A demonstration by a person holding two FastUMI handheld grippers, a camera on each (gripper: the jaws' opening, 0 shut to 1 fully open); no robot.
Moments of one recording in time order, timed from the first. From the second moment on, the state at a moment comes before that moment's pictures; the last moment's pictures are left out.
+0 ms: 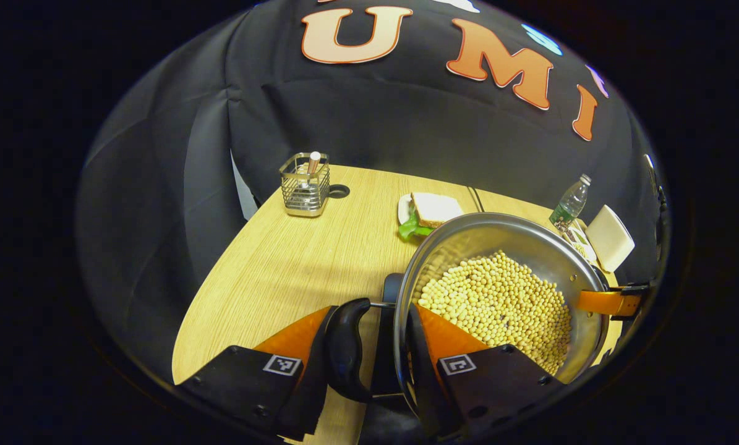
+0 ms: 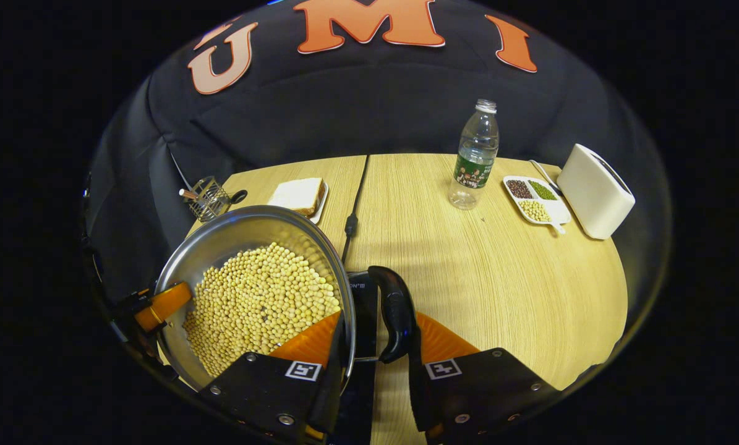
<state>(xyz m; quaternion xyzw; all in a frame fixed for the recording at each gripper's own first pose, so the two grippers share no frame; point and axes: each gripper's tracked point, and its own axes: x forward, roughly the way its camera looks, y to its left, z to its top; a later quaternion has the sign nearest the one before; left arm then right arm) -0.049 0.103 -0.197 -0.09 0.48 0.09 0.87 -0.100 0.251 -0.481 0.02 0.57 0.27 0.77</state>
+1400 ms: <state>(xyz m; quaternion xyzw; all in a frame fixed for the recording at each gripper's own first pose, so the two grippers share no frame) 0.055 0.031 0.107 -0.01 0.19 0.14 0.97 0.130 -0.151 -0.224 0.07 0.21 0.16 0.96</state>
